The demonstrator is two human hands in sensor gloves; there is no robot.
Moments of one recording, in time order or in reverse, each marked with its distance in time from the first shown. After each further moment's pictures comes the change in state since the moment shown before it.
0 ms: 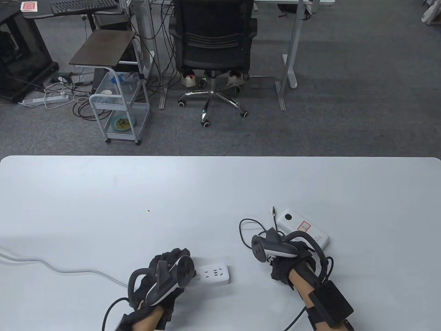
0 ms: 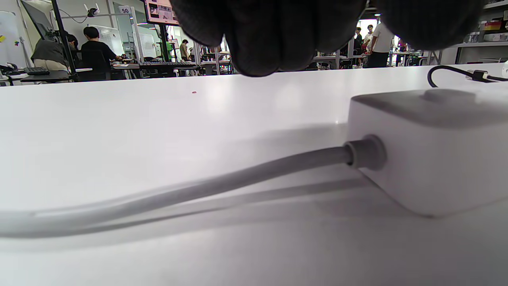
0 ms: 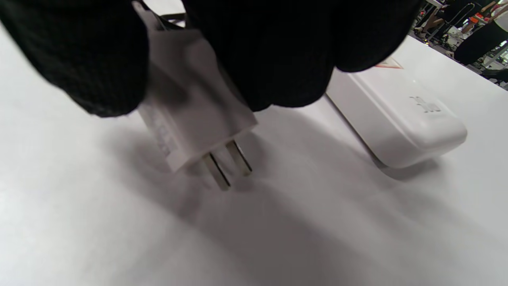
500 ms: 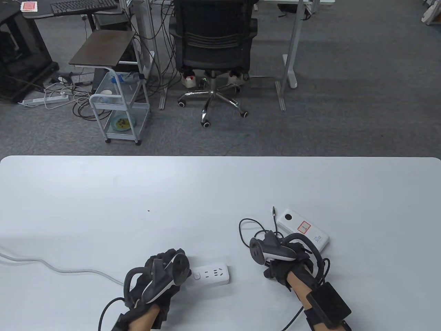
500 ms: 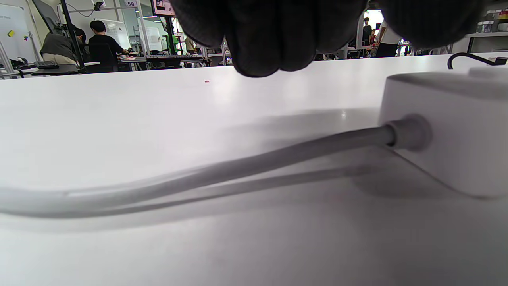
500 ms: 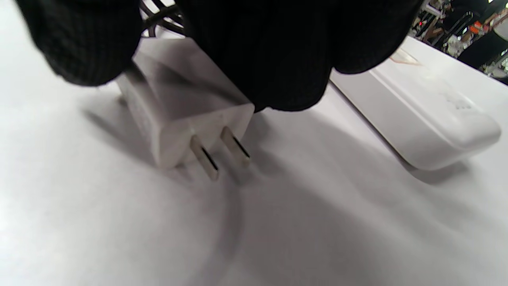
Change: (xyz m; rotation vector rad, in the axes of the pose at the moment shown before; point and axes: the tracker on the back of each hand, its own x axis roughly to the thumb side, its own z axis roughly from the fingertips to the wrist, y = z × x) left_hand -0.012 -0.007 -0.006 -0.030 0.027 0.000; right_hand 0.001 0.005 -0.002 -0.027 0.000 -0.044
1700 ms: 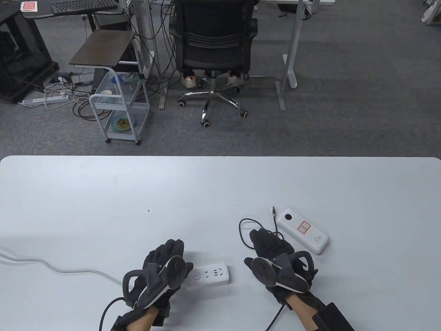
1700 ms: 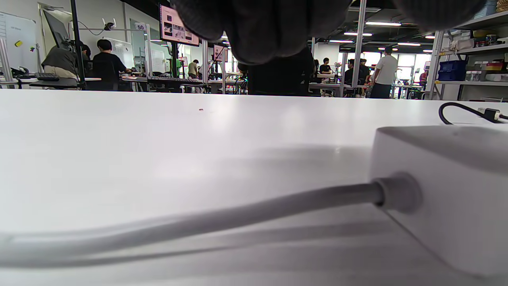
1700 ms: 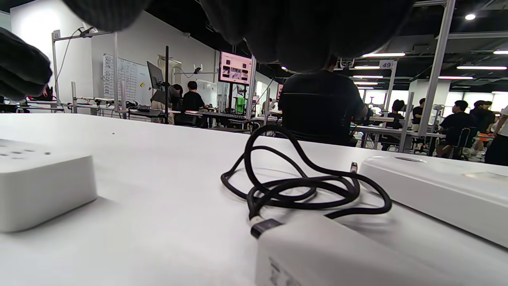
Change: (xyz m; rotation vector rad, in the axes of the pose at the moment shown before) left_hand -0.003 0.008 0.007 0.132 -0.009 0.074; right_hand 0.021 -0.018 0.059 -0.683 -0.074 -0.232
